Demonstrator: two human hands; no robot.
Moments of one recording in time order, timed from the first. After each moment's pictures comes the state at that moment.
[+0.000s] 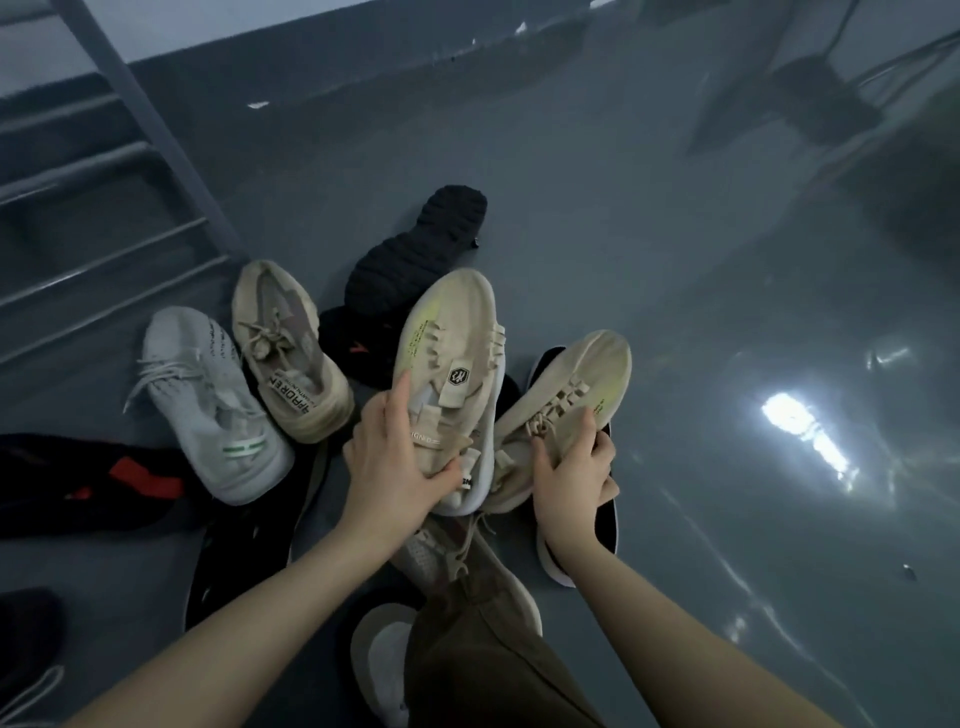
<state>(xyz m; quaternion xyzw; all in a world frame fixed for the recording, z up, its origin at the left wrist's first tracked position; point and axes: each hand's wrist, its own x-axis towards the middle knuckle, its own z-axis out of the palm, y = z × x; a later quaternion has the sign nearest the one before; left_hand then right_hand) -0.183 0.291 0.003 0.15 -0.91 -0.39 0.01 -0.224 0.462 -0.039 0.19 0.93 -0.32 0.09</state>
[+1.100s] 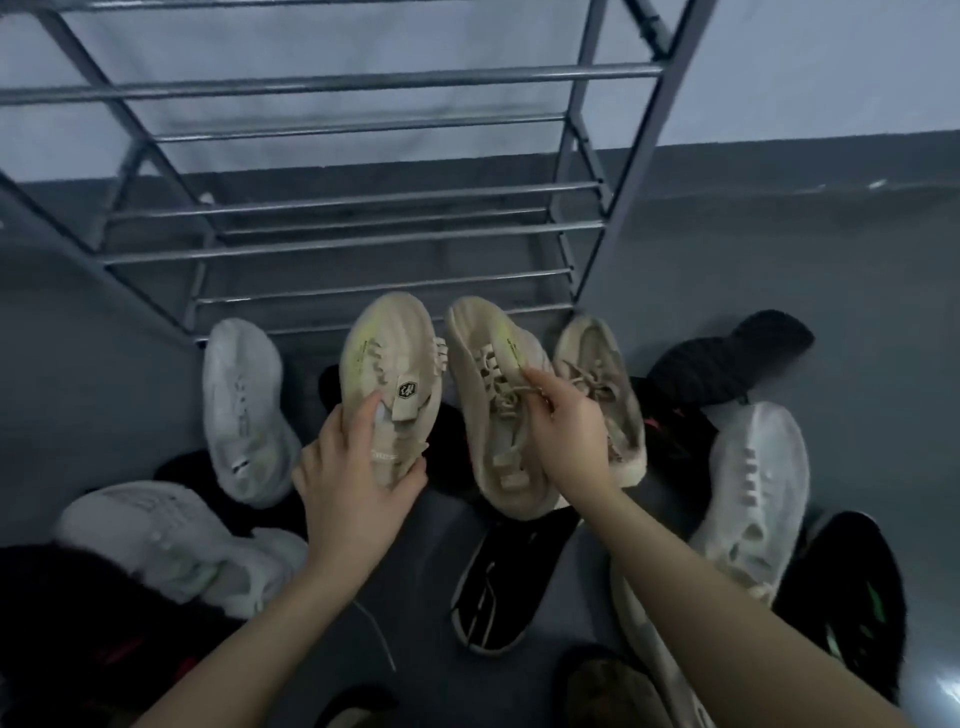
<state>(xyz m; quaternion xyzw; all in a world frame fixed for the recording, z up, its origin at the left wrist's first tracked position) -0.017 0.070 0.043 0.45 -0.85 -0.23 0.17 -0.197 0.173 0.035 -0.28 0.86 -0.41 0.14</state>
